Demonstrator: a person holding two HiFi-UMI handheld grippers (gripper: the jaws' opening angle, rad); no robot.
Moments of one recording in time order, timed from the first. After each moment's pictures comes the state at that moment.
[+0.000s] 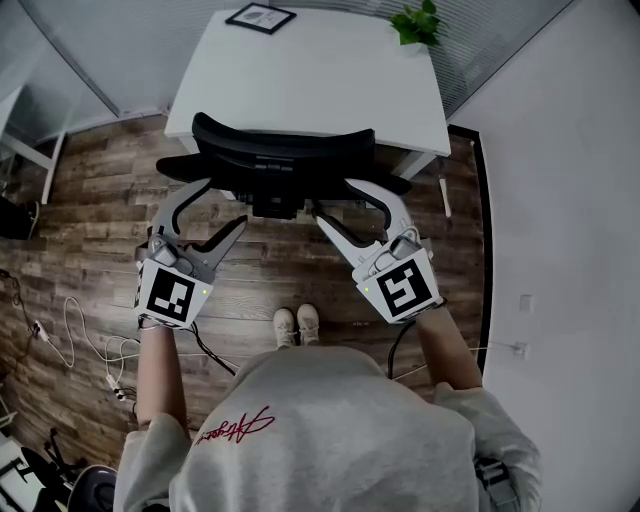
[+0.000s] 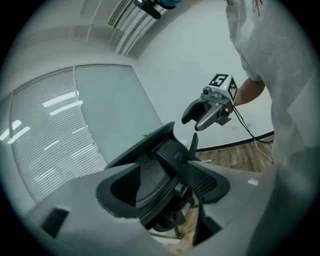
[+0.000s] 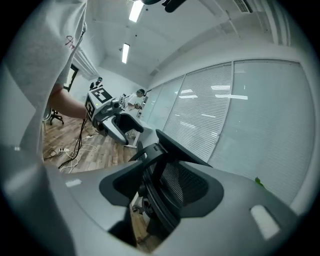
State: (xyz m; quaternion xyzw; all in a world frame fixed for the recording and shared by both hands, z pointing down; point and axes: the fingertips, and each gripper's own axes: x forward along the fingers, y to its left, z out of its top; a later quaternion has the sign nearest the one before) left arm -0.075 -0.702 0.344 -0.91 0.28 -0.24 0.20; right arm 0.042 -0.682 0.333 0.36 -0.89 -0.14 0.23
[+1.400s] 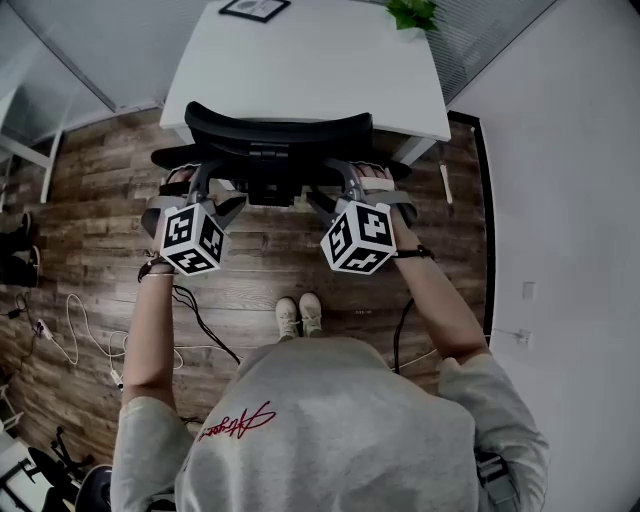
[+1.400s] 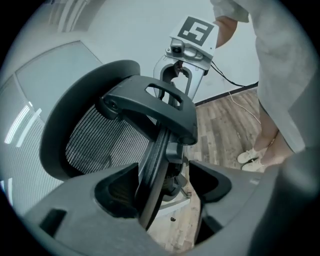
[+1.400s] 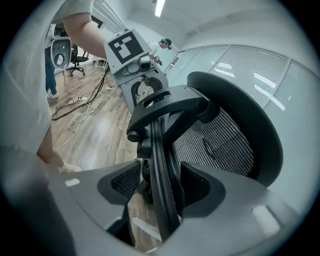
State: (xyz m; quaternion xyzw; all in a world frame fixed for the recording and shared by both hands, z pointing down) left arm -0.069 -0.747 0.465 -0.83 0.17 -0.47 0.25; right arm 0.038 -0.726 0.444 0.29 -0.81 -0.19 0.47
